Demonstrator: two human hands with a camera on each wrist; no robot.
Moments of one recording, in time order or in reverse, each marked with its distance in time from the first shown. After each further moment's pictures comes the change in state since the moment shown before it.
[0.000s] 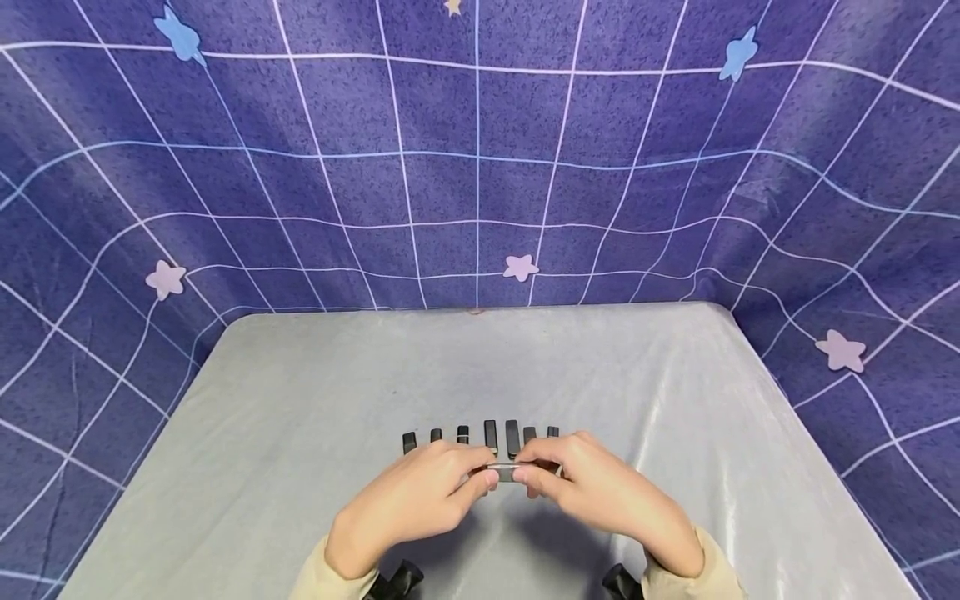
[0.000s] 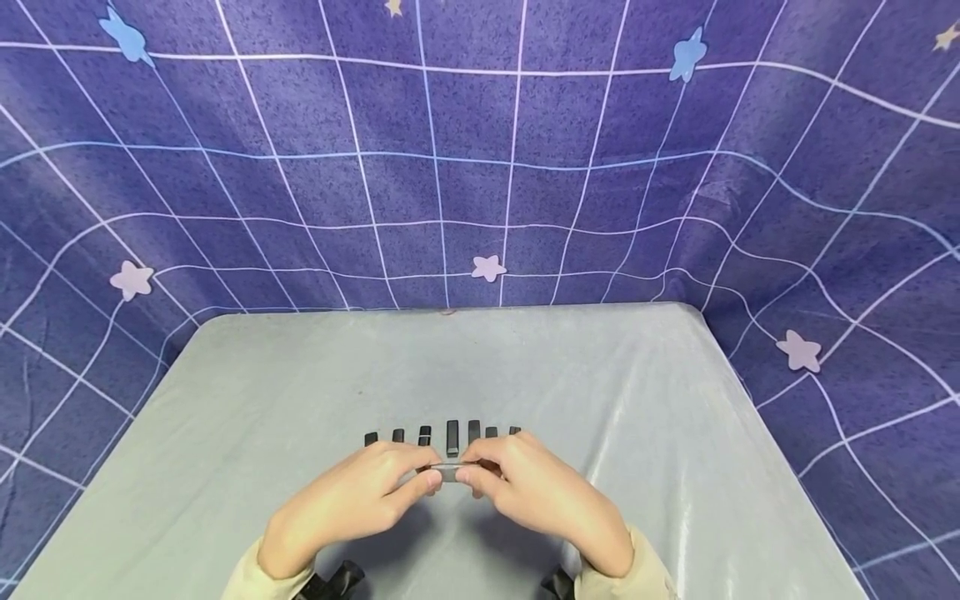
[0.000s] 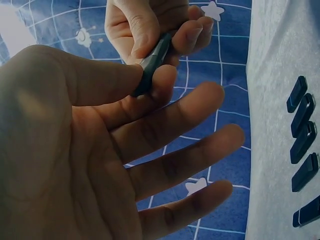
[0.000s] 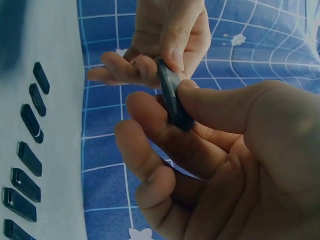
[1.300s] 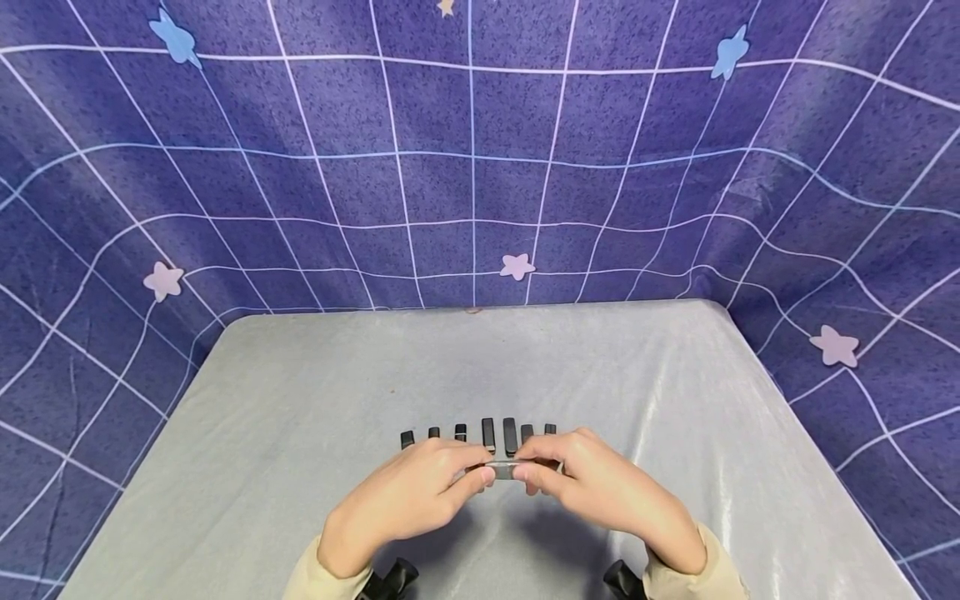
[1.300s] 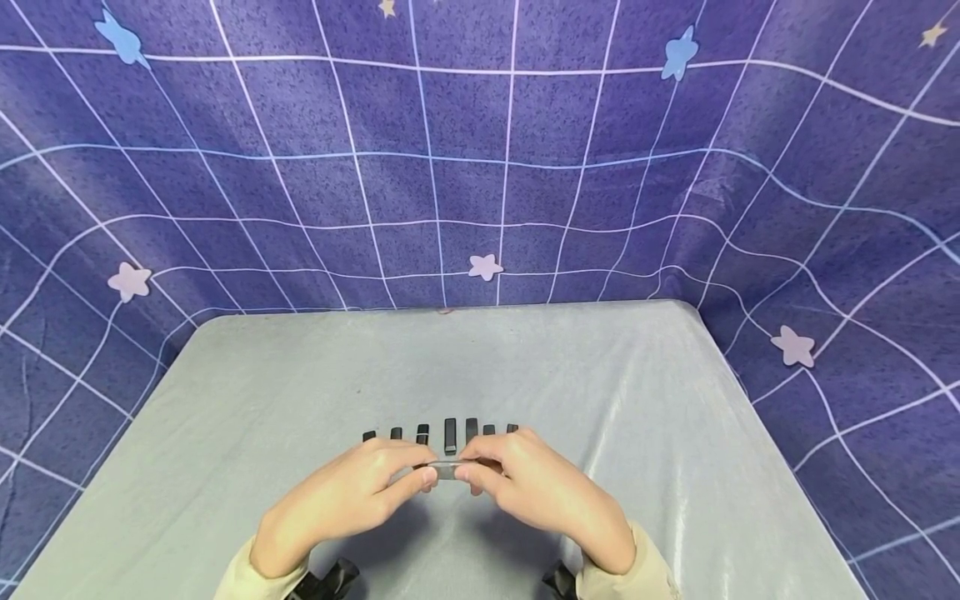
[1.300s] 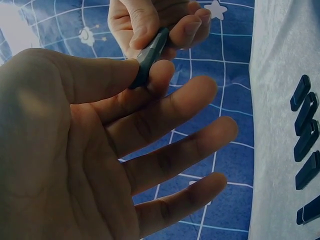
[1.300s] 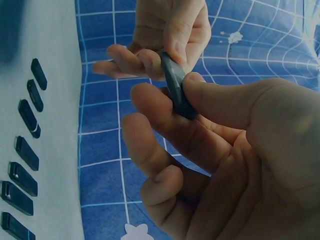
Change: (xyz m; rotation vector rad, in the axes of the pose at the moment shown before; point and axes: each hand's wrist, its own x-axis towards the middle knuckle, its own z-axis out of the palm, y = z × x) left_hand -0.003 0.002 -0.004 0.009 0.034 0.054; right_hand -0.005 0.001 -0.003 -0.023 0.030 -0.031
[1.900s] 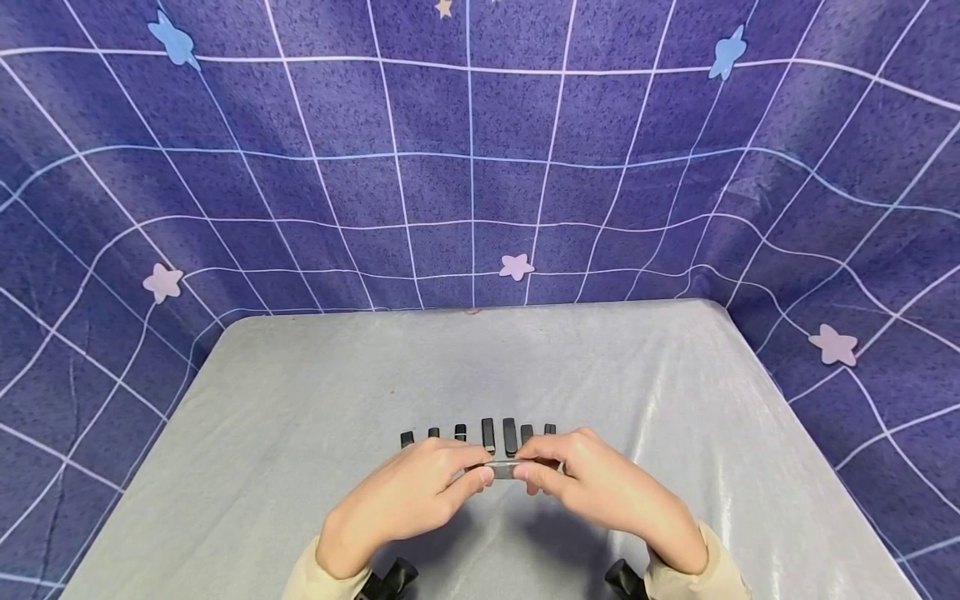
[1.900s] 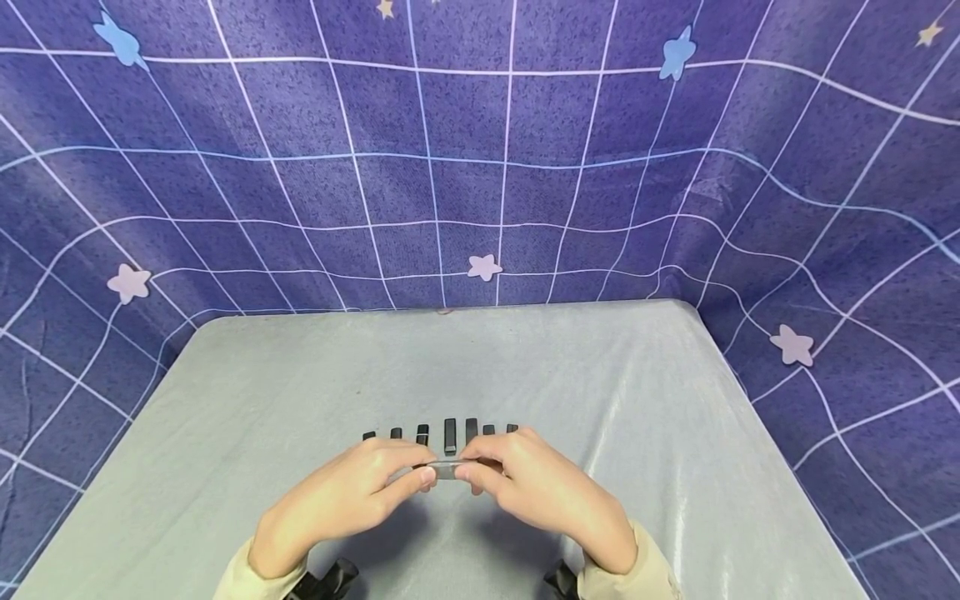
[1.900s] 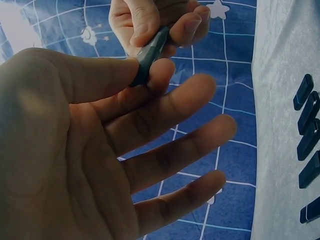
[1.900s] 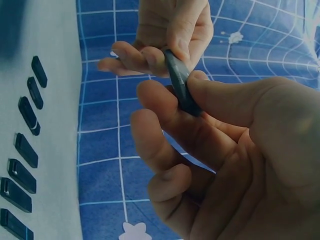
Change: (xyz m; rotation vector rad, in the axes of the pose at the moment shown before) left_hand 0.001 -0.001 -0.001 0.006 0.011 0.032; right_hand -0.001 0.000 -0.001 -0.010 0.015 -0.037
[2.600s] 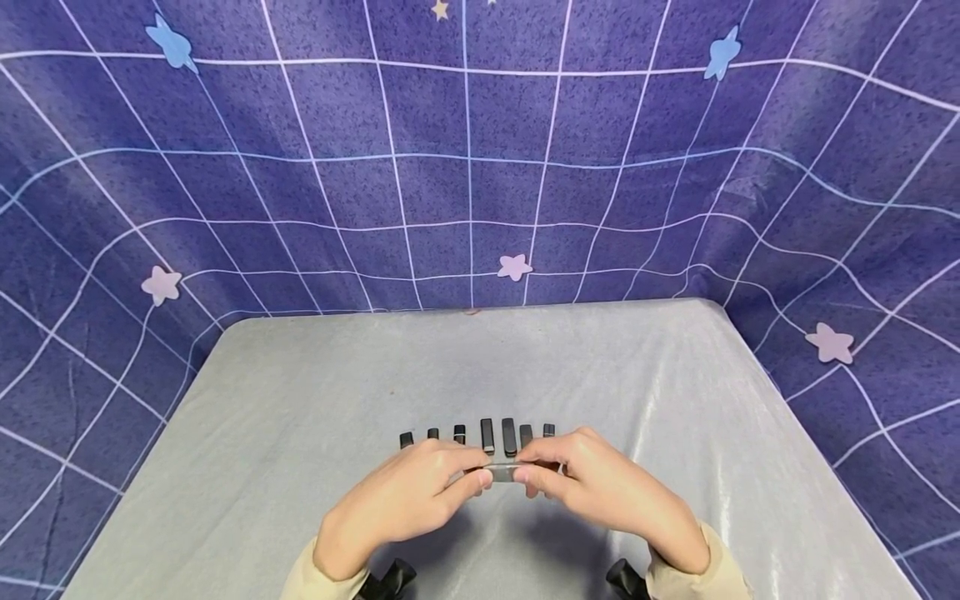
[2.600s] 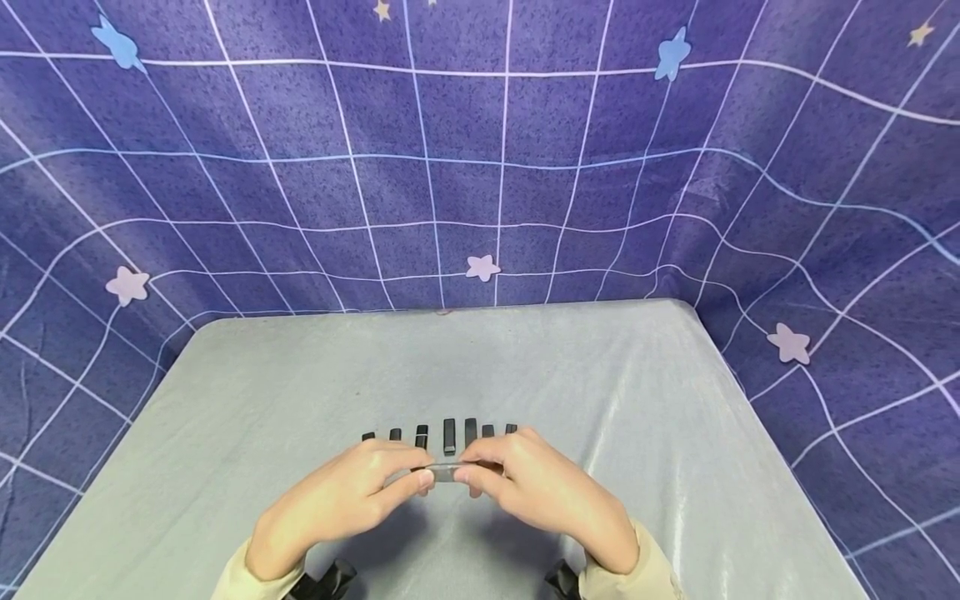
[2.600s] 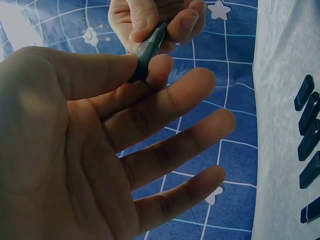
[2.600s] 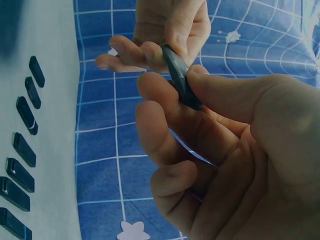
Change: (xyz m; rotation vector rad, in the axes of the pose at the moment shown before) left_hand -0.003 0.002 -0.002 -0.047 -0.019 0.001; right_hand -0.003 -0.001 -0.002 0.002 -0.004 -0.026
